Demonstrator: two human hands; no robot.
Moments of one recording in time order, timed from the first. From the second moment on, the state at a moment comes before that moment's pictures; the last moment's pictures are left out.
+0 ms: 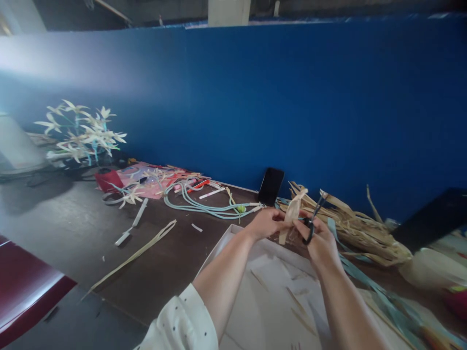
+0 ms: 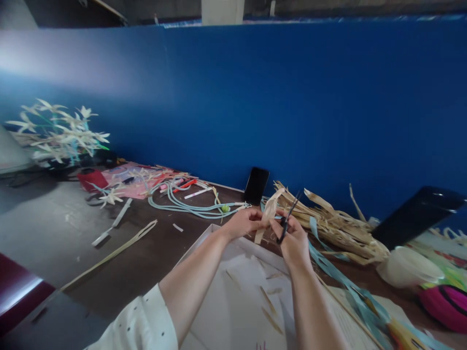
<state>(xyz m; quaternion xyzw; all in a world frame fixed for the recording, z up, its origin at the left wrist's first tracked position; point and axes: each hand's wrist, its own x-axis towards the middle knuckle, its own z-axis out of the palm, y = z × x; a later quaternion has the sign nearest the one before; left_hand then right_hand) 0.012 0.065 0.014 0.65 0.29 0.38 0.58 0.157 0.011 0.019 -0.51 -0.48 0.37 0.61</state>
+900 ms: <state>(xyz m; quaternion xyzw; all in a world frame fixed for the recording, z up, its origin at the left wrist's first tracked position) 0.002 0.076 0.027 0.45 0.43 0.56 0.55 0.146 -0.002 0.028 -0.53 -0.59 0.46 0.41</state>
